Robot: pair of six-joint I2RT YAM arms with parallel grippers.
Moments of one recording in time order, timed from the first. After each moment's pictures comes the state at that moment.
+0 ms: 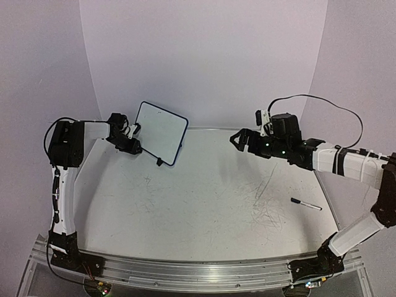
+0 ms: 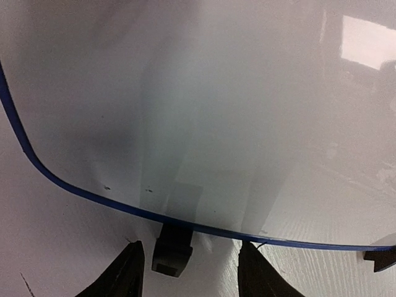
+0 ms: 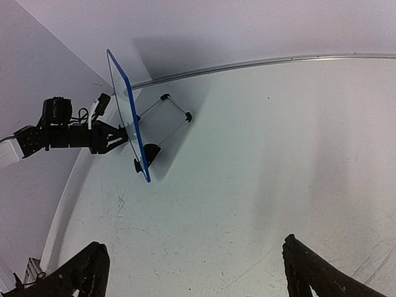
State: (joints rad) left arm -0.14 2.35 1.79 -0.41 0.29 0.18; right arm 0.58 1.45 1.04 -0.03 -0.08 0.54
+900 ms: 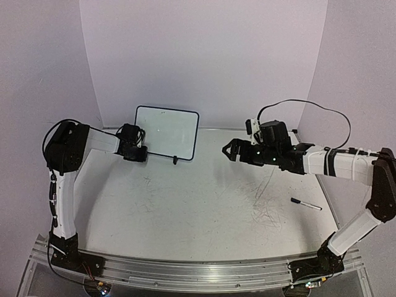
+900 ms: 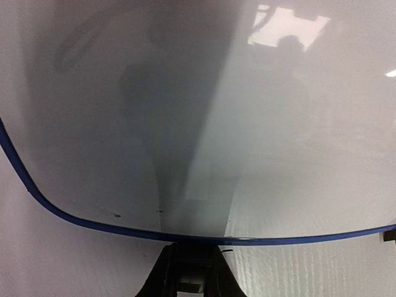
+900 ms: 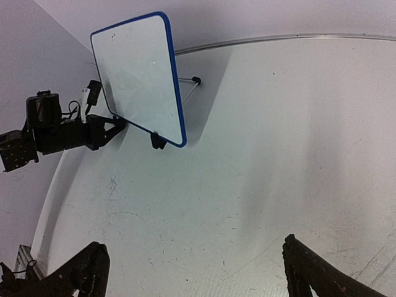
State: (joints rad) left arm -0.31 2.19 1.42 -0.06 0.01 -0.14; right arm 0.64 1.52 1.03 -0.02 -0.05 0.54
